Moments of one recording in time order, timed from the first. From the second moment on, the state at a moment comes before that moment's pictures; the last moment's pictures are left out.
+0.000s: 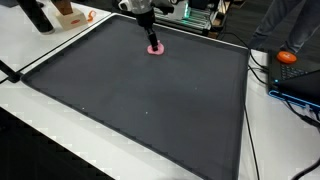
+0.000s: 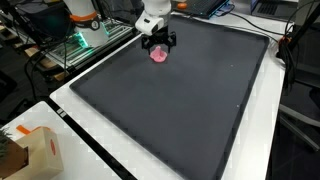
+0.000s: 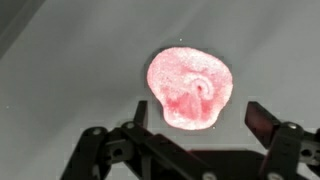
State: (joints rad) arm 0.04 0.17 0.02 -2.48 0.23 2.50 0.67
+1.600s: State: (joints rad) arm 0.14 0.41 0.11 -2.06 -0.09 1.98 -0.07
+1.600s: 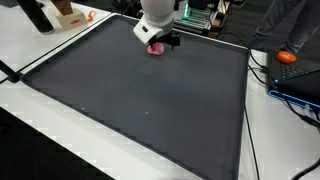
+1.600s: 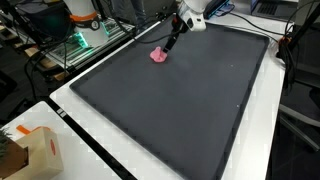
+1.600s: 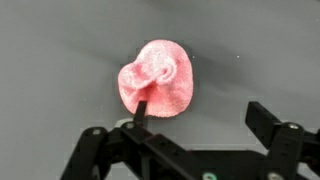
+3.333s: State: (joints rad) arm 0.24 0.50 0.20 -2.00 -0.48 1.82 -0.49
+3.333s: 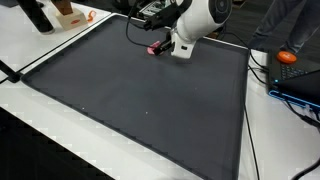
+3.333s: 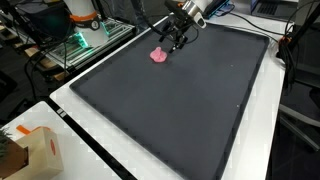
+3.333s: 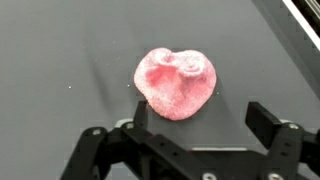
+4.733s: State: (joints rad) arm 0.19 0.49 0.18 -1.97 -0.38 1.82 -0.35
